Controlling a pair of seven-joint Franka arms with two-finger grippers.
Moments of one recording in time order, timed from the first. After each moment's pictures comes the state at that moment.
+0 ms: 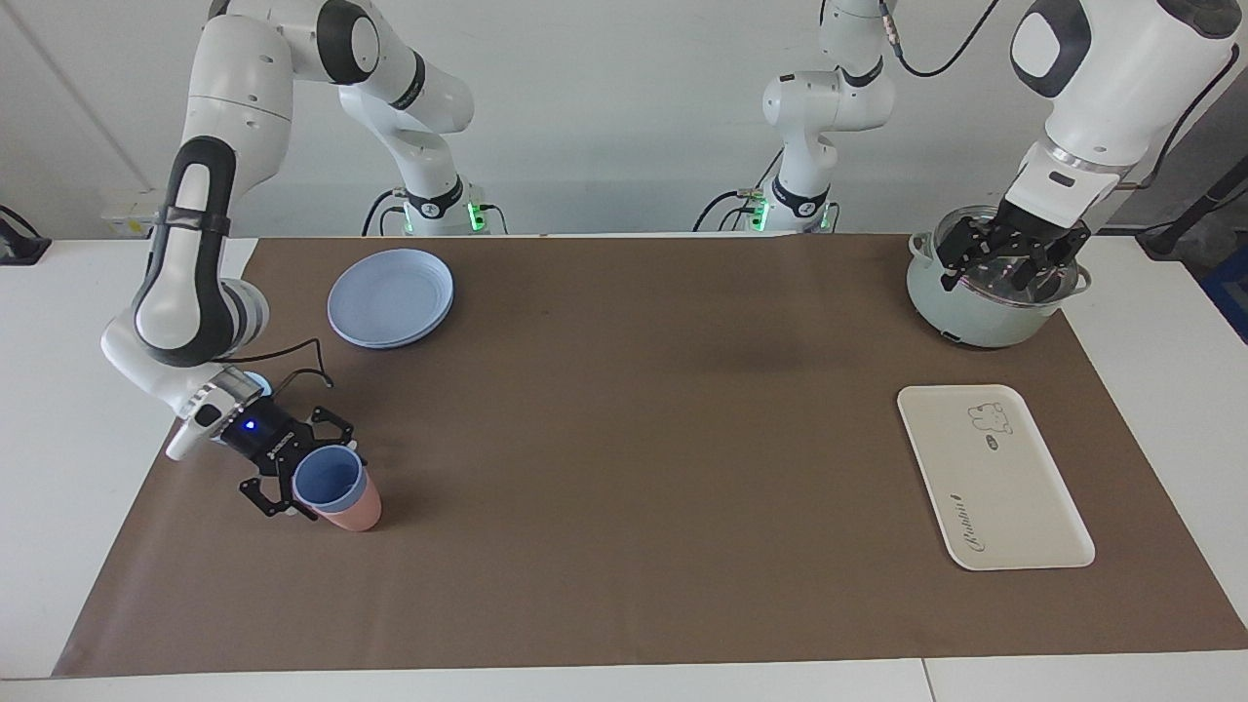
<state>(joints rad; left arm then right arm) -0.08 0.03 0.06 -1.58 -0.01 1.62 0.05 -0.21 0.51 -0.03 -1.79 1.30 2.16 -1.97</state>
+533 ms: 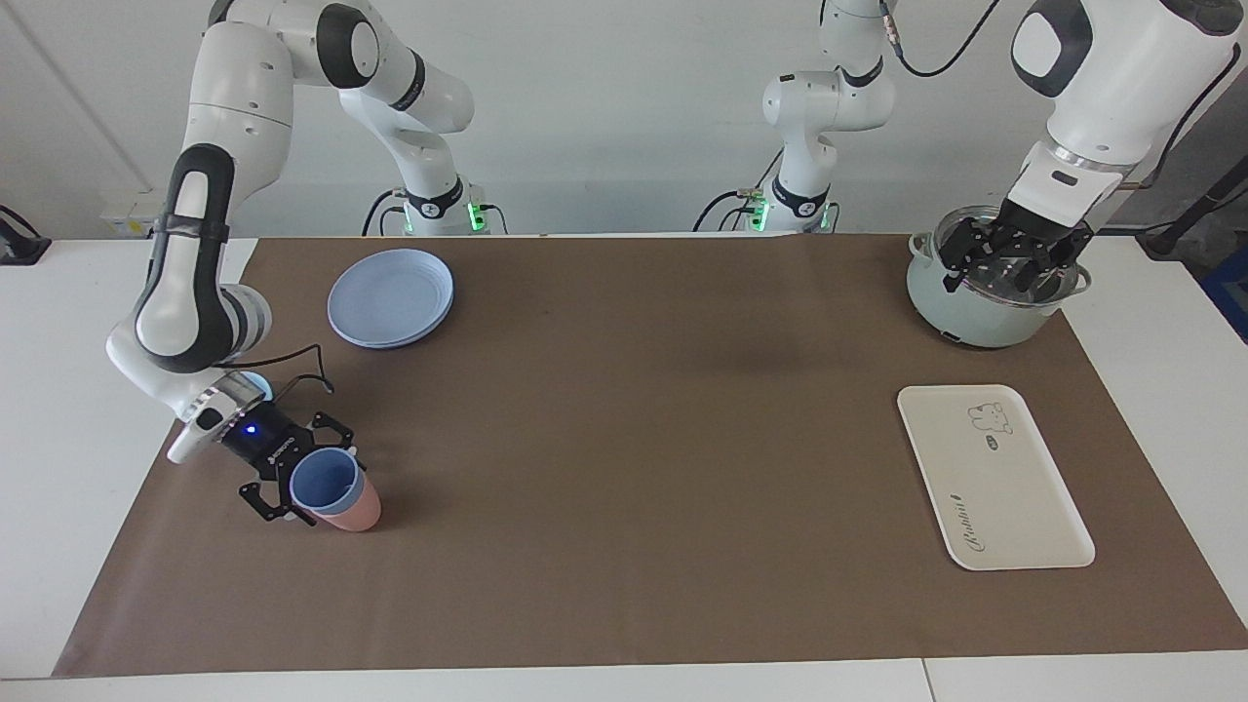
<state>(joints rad) -0.08 0.03 0.06 -1.58 -0.01 1.66 0.05 -0.20 0.52 -0.03 -1.78 1.34 2.18 -1.98</state>
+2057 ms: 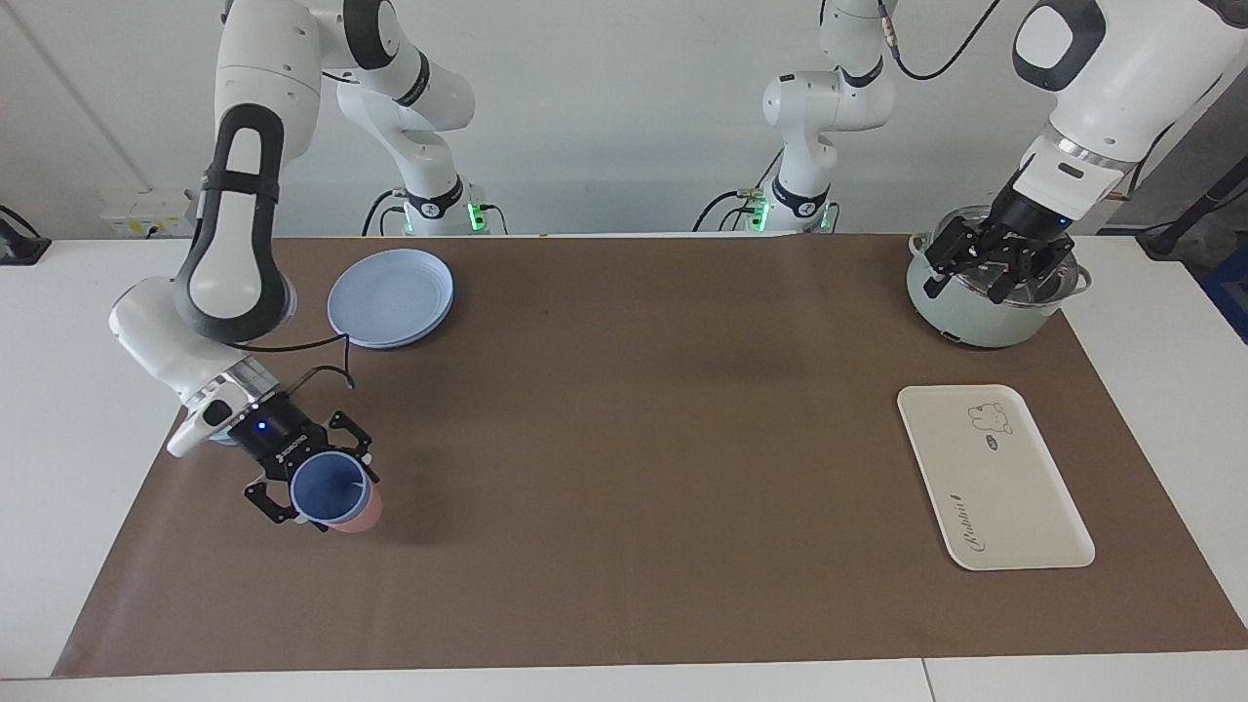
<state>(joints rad) -0.08 0.05 0.06 -1.56 -0.20 1.71 0.01 -0.06 0.40 -0.03 -1.72 1.06 2.37 -1.50</state>
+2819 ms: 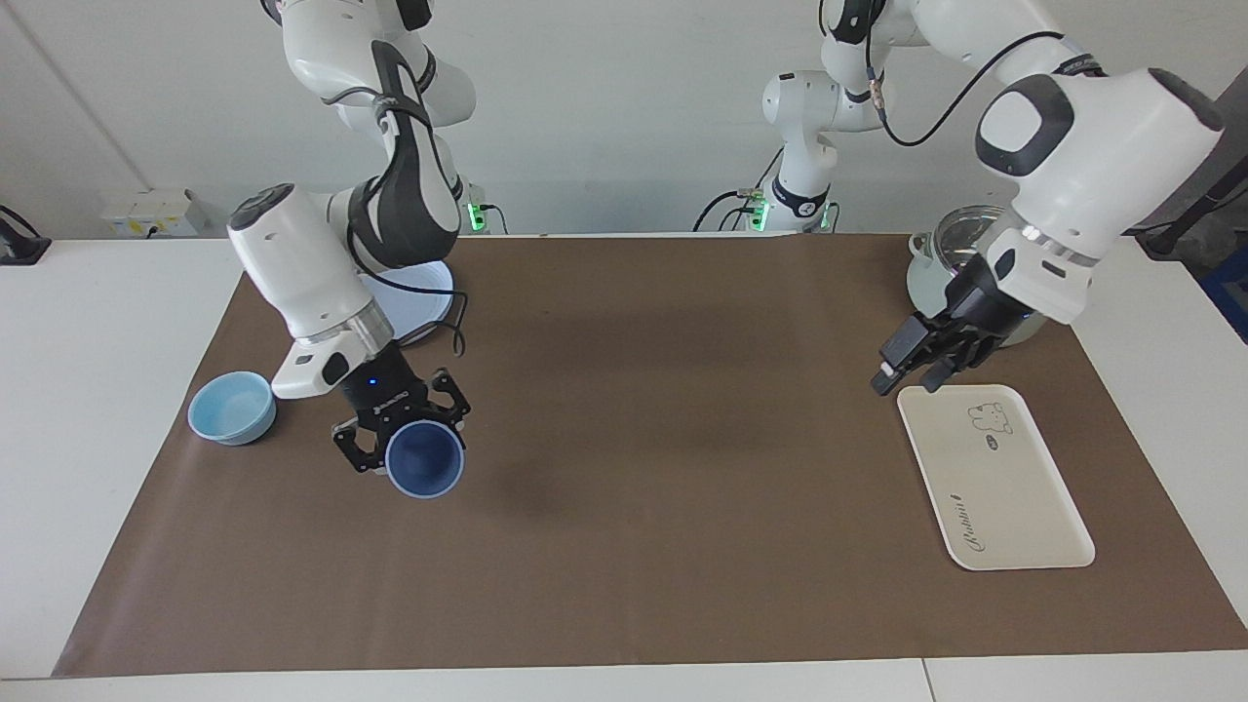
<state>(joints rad) -0.17 0.37 0.00 -1.26 -0.37 1.90 -0.35 0.20 0.31 -0.04 -1.71 0.34 2.44 -0.51</state>
